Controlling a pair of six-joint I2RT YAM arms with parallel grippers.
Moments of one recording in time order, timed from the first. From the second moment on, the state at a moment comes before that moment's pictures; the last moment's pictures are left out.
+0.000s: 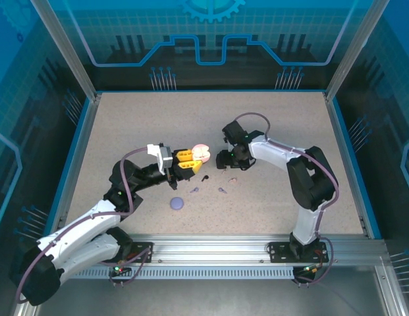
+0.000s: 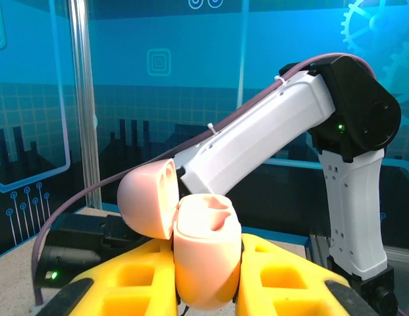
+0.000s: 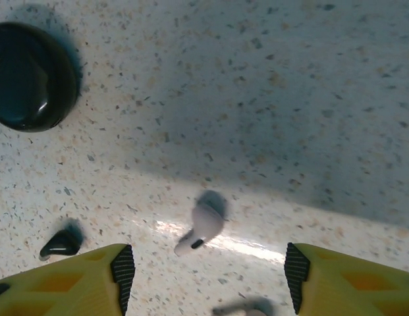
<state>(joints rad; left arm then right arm) -0.59 0.89 0.52 0.65 0.61 -0.18 0.55 1.87 1.28 -0.67 -0.09 0.46</state>
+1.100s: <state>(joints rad) -0.59 0.87 0.52 0.61 0.60 -0.18 0.62 2.00 1.38 -0.81 0.05 0.43</state>
